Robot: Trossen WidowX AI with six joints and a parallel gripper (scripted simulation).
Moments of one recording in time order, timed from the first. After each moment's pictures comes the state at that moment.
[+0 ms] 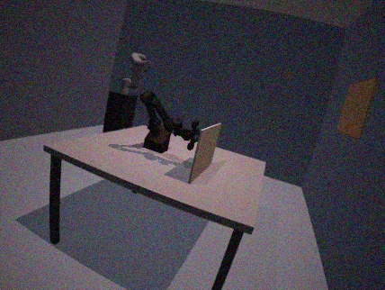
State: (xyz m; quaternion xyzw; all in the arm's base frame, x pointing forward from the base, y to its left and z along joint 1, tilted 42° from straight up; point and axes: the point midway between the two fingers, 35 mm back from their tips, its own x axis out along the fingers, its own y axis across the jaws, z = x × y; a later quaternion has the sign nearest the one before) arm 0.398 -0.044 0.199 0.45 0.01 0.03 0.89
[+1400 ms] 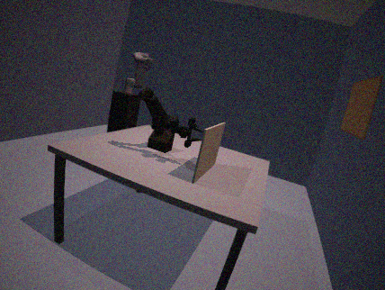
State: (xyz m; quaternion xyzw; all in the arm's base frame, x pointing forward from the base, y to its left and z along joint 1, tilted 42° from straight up) arm 0.352 -0.051 0.207 0.45 0.00 0.03 0.89
